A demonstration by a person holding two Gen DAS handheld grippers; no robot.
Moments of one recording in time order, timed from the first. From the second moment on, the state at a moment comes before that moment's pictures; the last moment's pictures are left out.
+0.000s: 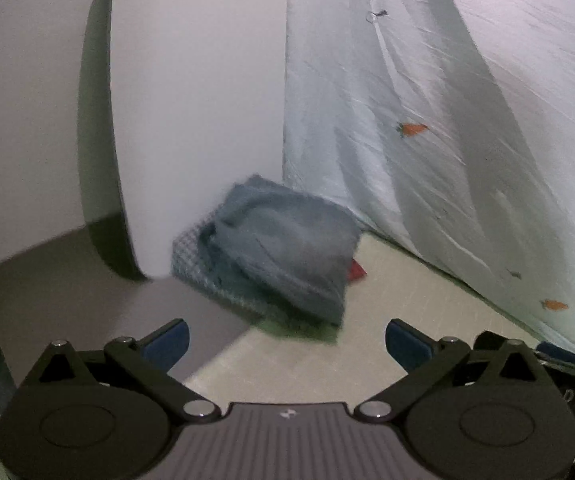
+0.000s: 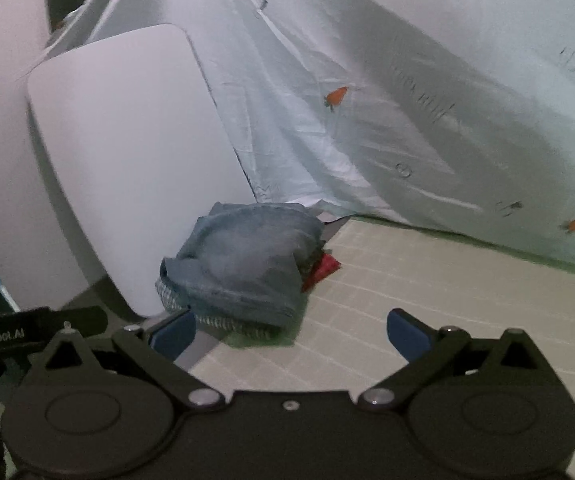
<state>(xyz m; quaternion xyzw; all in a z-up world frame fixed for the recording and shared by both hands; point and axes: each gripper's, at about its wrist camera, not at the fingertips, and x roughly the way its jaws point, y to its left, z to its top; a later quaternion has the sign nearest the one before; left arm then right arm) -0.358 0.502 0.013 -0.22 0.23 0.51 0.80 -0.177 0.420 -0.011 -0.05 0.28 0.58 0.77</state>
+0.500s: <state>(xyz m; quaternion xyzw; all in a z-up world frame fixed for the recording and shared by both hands) -0.383 0.422 -0.006 -0.20 0.27 0.51 0.79 -0.240 0.326 -0.032 -0.11 0.26 0.58 0.76</state>
